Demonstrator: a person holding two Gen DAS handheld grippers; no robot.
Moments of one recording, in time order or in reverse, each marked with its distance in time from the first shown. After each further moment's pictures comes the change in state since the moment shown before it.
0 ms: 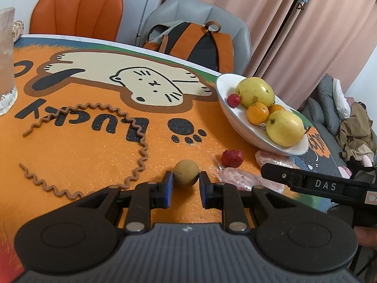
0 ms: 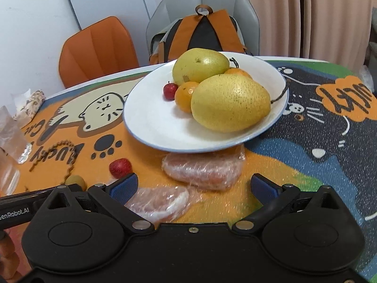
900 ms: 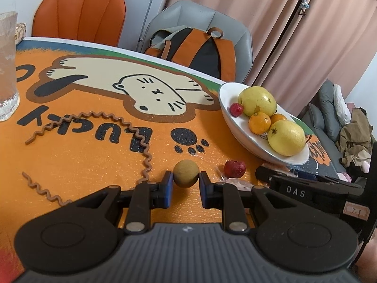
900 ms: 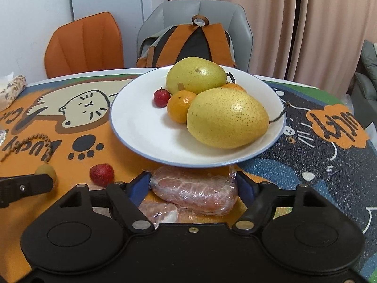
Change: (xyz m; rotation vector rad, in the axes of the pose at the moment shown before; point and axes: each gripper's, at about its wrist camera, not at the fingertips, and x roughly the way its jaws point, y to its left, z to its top) left arm -0.005 0.002 0.007 -0.011 -0.025 0.000; right arm 0.009 0.019 0.000 -0.105 -0.057 -0.143
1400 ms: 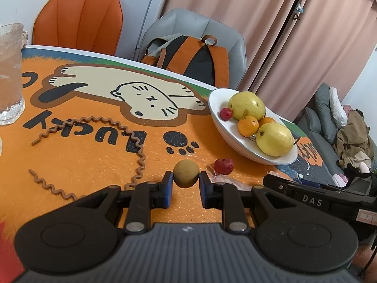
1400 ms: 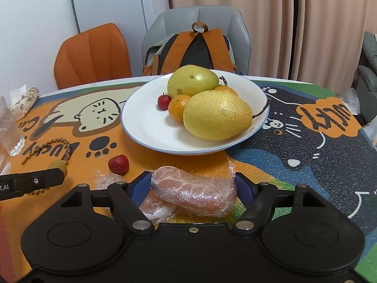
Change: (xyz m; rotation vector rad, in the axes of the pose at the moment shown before) left arm -0.022 -0.010 -0.006 0.008 -0.036 -0.011; right arm -0.036 -0.015 -0.010 0.043 -0.027 0.059
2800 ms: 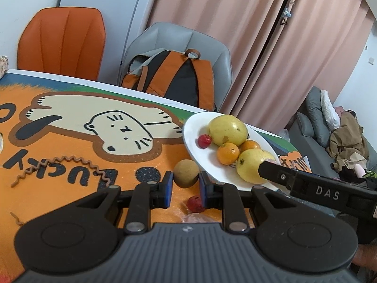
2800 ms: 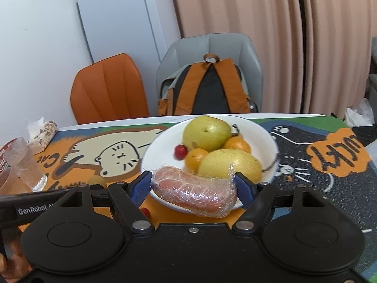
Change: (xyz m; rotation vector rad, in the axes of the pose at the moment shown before) left arm 0.013 -0.031 0.036 0.045 -0.047 -0.032; right arm -0.012 0.000 0.044 0.032 -0.107 0.106
